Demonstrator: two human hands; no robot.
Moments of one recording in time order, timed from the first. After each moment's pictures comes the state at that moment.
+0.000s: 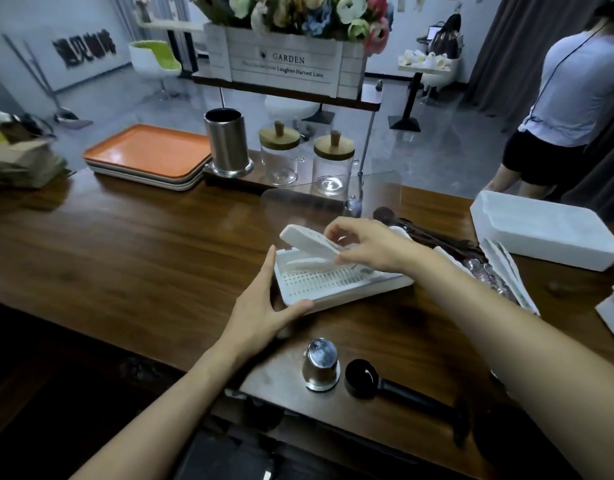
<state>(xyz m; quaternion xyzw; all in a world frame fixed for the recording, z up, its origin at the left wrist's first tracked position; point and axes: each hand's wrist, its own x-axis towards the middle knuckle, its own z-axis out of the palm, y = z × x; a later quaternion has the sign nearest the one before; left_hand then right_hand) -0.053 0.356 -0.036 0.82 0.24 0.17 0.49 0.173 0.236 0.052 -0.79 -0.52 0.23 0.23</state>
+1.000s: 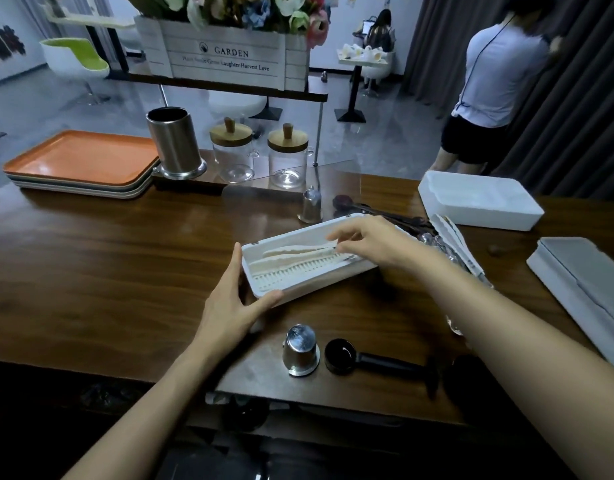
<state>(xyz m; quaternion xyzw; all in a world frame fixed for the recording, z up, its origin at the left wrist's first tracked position) -0.054 0.362 -0.043 0.82 0.20 0.18 0.51 0.173 0.176 0.049 -0.86 -0.42 0.17 0.22</state>
